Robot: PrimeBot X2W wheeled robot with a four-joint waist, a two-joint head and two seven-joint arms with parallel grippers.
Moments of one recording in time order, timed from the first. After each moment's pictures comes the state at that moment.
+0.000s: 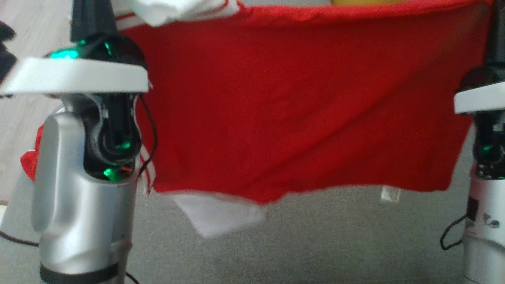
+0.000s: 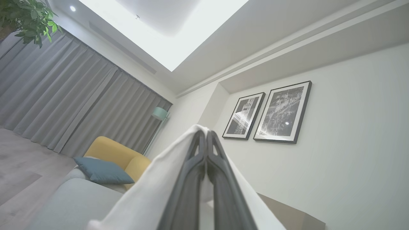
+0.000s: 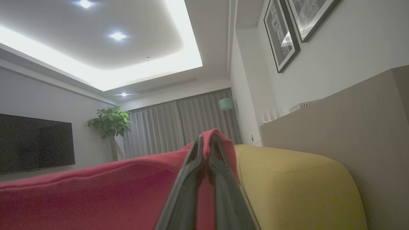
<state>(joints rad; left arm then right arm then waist) -0.58 0.03 -0.18 -0.12 -0.72 0.18 -0.11 -0.48 -0.07 -0.13 -0.05 0.32 0.12 0.11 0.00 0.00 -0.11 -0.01</state>
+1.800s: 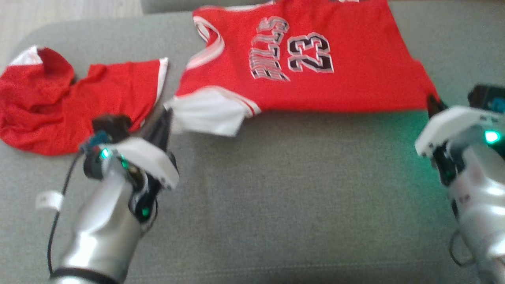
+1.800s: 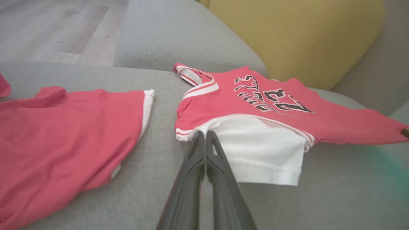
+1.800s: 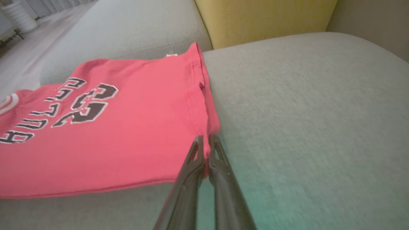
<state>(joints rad) -0.59 0.15 -0.47 0.81 -0.59 -0.13 -0.23 -0.80 -0.22 0.06 1.21 0.31 0.12 -0.08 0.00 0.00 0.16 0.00</state>
